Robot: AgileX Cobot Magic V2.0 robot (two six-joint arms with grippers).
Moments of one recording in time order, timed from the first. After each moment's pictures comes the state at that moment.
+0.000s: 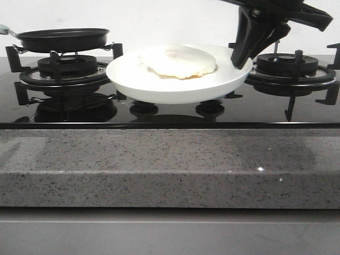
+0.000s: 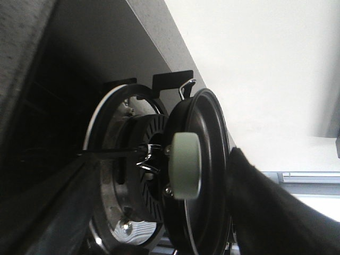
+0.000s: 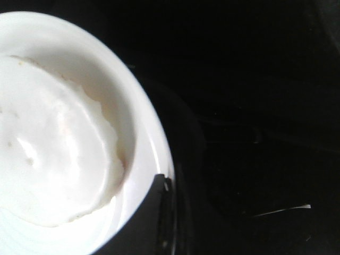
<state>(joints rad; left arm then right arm) 0.48 1.94 -1.45 -1.43 1.17 0.59 0.34 1.63 -1.39 0.22 0.87 0.13</state>
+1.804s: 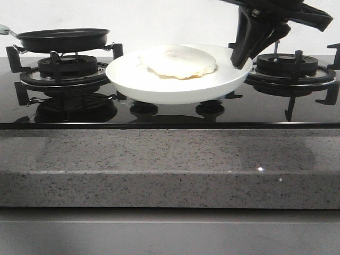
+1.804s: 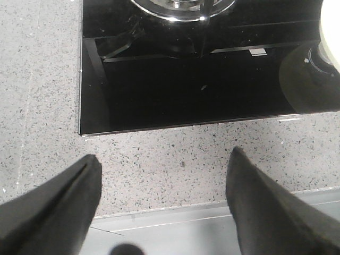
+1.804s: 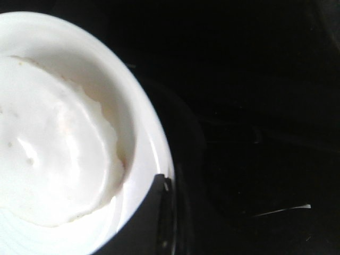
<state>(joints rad) -0.01 0.69 -0.87 -0.18 1.02 0.19 0.34 1.63 -1.39 0.22 0.87 0.13</state>
